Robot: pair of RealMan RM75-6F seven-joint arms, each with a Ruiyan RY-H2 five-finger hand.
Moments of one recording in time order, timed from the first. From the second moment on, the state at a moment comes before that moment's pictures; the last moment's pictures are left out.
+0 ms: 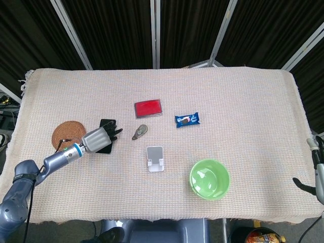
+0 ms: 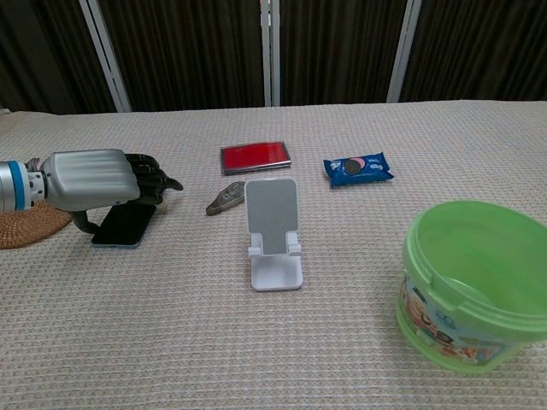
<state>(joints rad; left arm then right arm) -0.82 -1.80 0.22 -0.28 1.96 1.11 -0.23 0.03 -0.91 0.13 -1.89 -1.35 1.53 -0.20</state>
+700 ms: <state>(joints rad) -0.90 -1.84 0.14 -0.40 1.85 1.13 -0.26 0.03 -0.91 0.13 -1.89 -1.34 1.53 -0.19</state>
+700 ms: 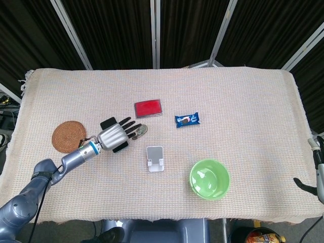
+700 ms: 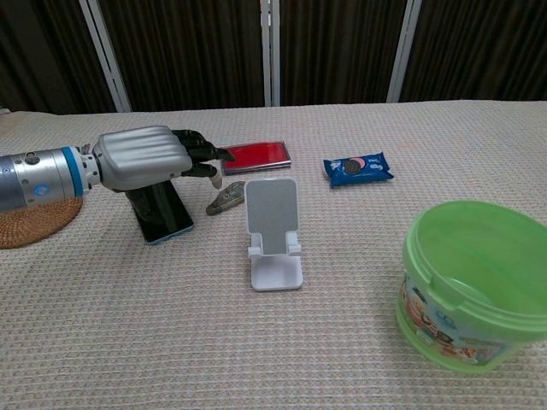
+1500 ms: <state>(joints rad) -0.87 -1.75 0.18 -0.45 1.79 1.07 -0.47 0.02 -0.91 0.13 -1.91 -1.34 1.55 -0.20</state>
